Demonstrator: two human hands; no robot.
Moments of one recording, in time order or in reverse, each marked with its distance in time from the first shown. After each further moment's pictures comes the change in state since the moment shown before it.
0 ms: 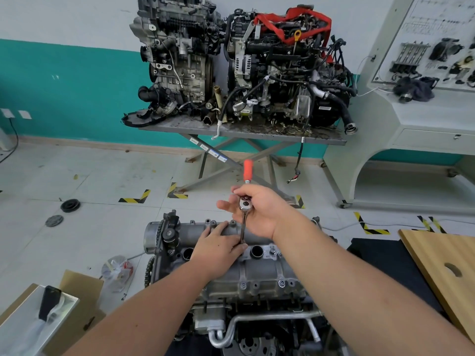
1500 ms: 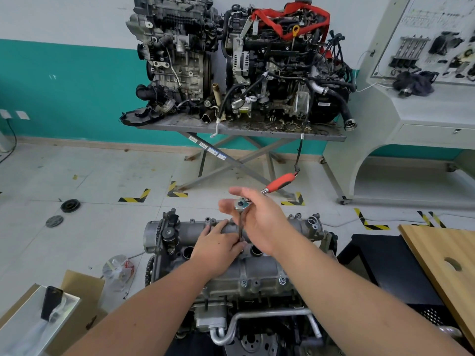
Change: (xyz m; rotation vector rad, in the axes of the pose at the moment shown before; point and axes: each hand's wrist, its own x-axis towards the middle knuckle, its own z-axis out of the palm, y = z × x) left_hand 0.002 -0.001 0.001 -0.015 -0.009 -0.017; right_hand 0.000 0.032 -0.015 0.056 0.005 -0.238
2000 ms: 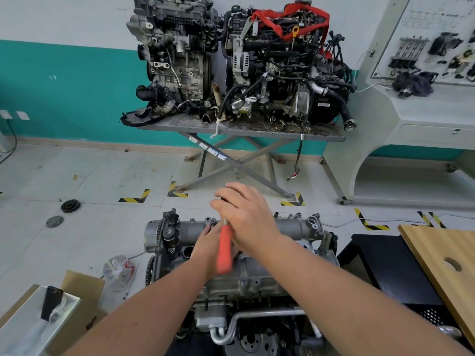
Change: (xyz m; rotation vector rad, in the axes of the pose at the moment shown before) left_hand -0.005 0.007 -0.003 -0.249 0.037 -0.125; right_hand 0.008 0.020 0.001 -1.576 0.083 -1.343
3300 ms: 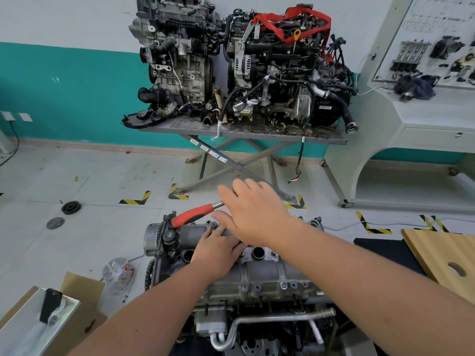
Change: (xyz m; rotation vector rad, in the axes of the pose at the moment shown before) left_hand 0.008 -0.006 0.001 0.331 -0.029 0.143; right_hand 0.024 0.013 -0.023 -0.316 -0.475 0.010
